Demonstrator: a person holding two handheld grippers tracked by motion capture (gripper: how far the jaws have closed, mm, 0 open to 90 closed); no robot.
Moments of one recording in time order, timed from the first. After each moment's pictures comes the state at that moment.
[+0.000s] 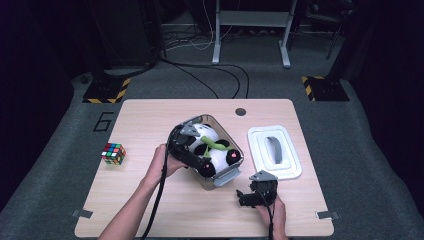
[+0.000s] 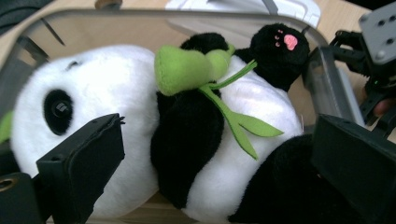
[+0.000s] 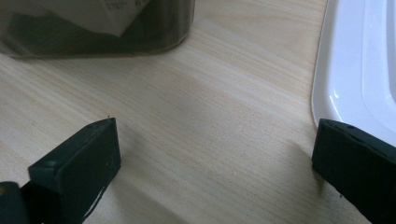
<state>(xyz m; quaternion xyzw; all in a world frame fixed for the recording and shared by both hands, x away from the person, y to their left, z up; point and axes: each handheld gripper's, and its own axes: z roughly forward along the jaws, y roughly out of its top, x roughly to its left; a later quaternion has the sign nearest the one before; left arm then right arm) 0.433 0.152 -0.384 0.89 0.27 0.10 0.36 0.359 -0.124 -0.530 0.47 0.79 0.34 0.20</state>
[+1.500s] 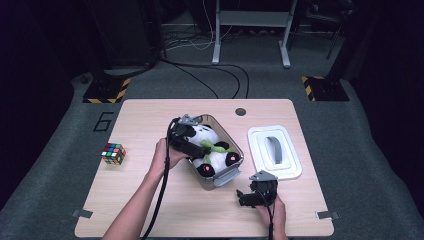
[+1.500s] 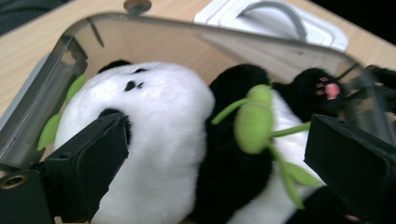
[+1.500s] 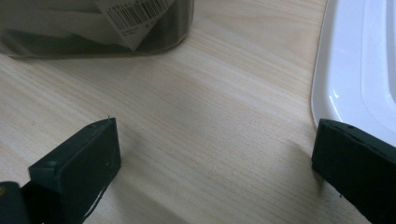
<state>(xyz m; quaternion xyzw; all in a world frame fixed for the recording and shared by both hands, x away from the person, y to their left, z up) 0.467 0.158 -0.385 0.86 0.33 0.09 0.37 0.359 -0.125 -0.530 0.46 0.80 0.34 0.20</state>
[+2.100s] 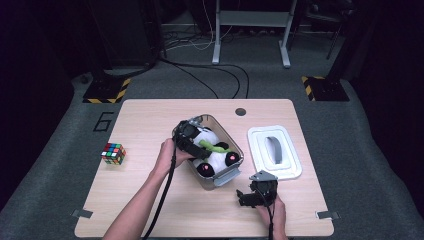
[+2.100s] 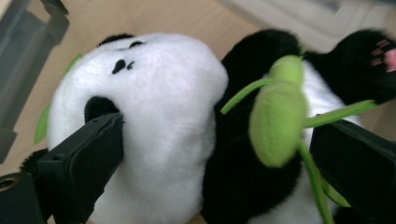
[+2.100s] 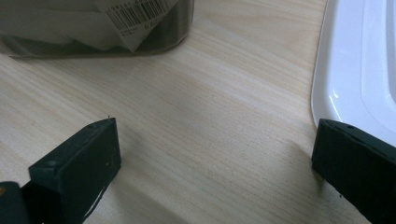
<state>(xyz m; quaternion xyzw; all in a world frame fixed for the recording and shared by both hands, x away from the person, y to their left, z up) 0.474 0.149 -0.402 0.88 0.34 0.09 0.33 0.359 -0.125 -0.530 0.46 0.80 0.34 0.20</state>
